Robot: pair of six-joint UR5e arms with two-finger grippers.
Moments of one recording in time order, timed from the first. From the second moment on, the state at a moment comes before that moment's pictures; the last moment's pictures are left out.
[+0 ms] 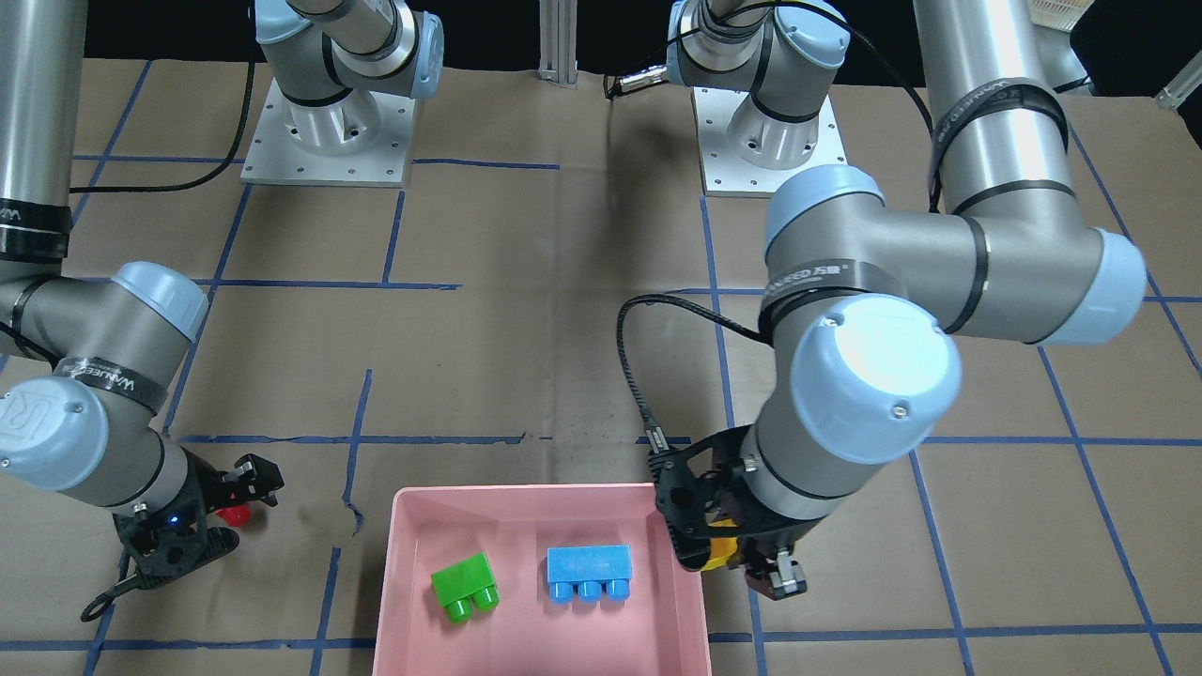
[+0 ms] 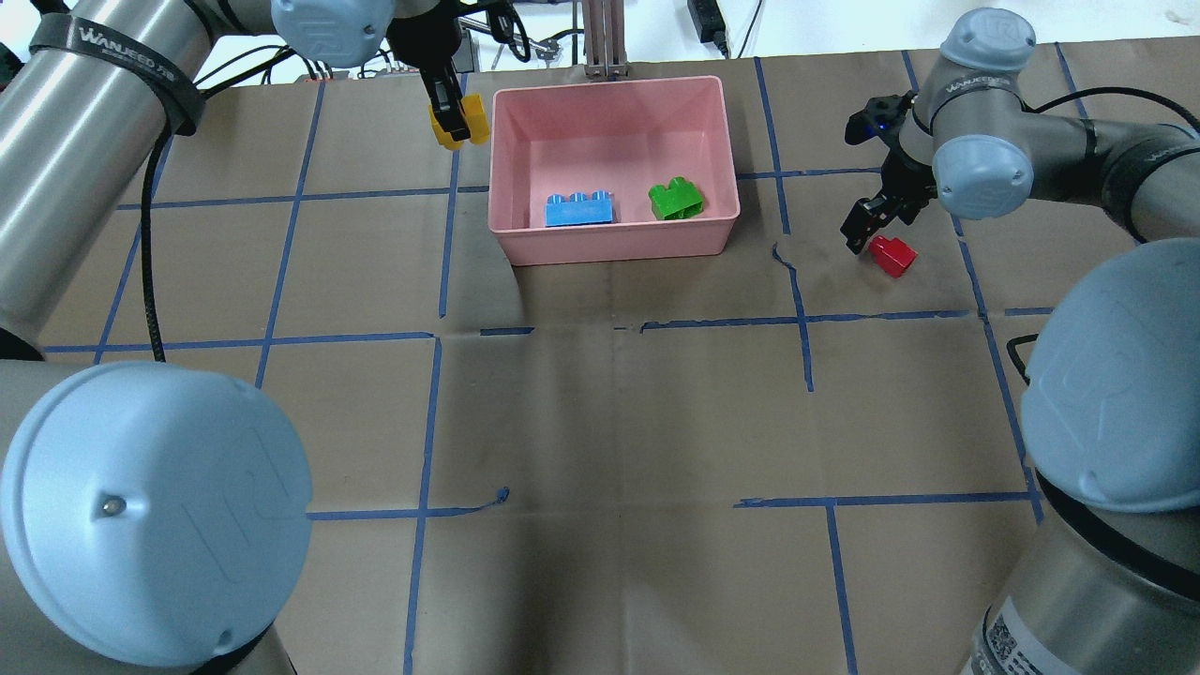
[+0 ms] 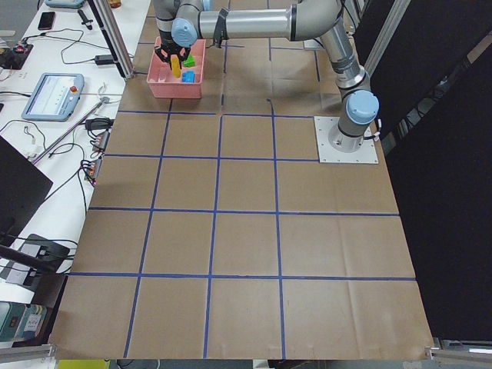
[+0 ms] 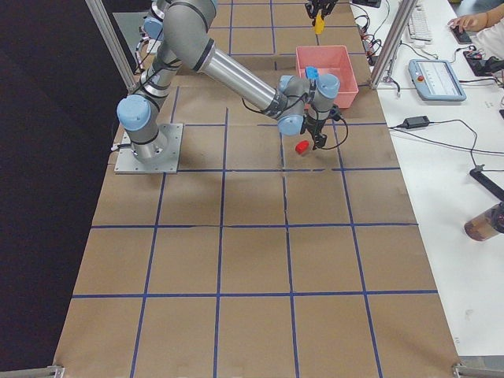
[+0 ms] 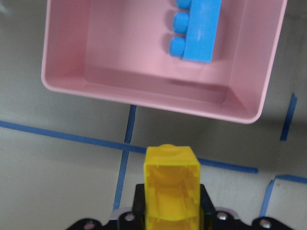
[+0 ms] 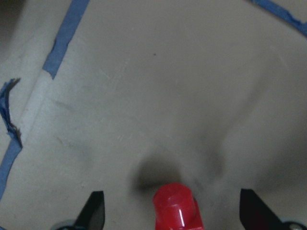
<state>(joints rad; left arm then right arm) -1.70 -2.20 -1.07 -1.38 1.57 1.19 1.38 -0.98 1.59 -2.14 -1.56 -0.70</state>
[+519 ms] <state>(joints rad) -1.78 -2.30 -1.08 -1.27 1.58 1.13 1.38 -0.98 1.61 -2.14 -1.61 -0.69</state>
